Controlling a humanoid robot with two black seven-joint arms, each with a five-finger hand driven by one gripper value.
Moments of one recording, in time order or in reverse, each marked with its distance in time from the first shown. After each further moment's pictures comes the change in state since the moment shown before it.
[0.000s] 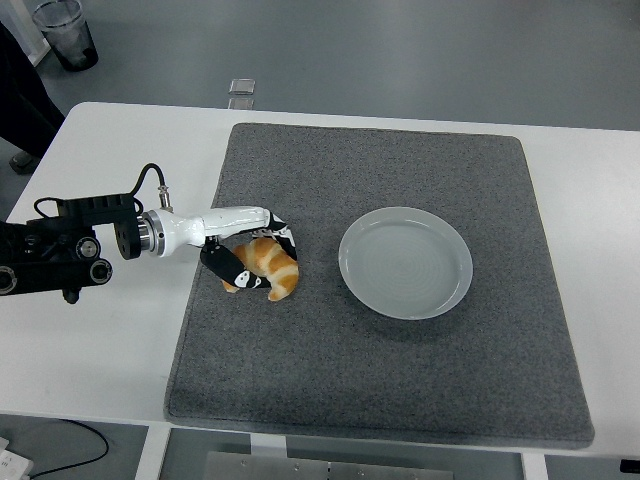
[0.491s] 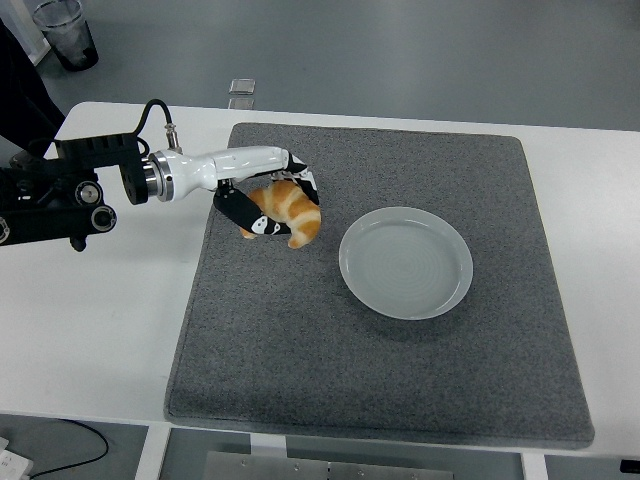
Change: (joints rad) left arm -0.219 0.015 -0.005 -0.033 -0.060 -0.012 -0.002; right arm 0.000 0.000 0.000 0.000 0.001 -0.001 0.000
